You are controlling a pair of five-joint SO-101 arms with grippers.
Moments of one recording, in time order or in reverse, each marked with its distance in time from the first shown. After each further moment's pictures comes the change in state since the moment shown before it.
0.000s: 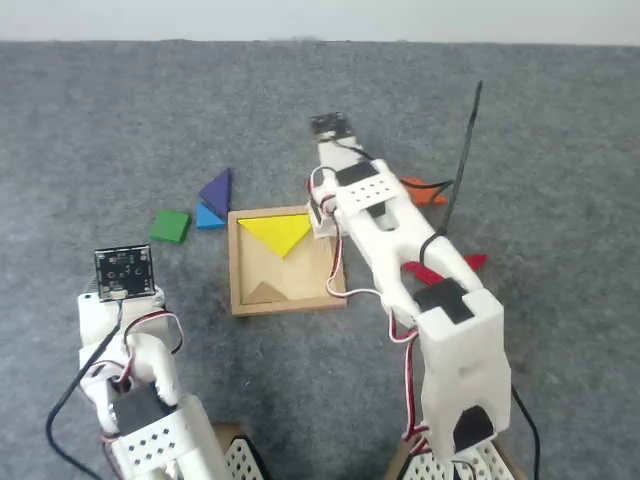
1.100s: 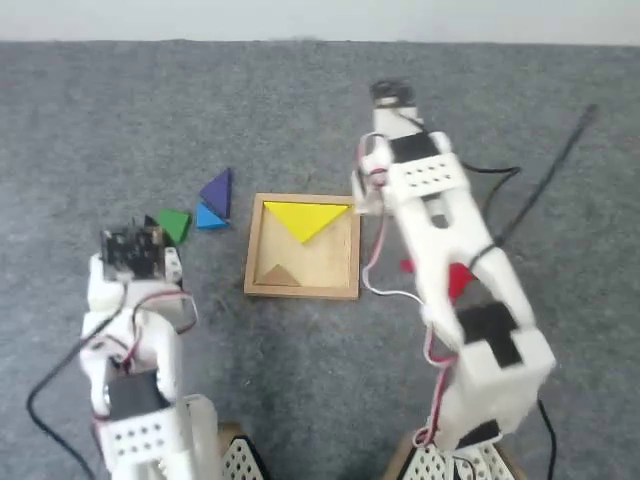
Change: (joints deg) left arm 12.0 13.7 -16.2 -5.3 4.2; right arm 9.1 -17.4 1.8 14.1 -1.1
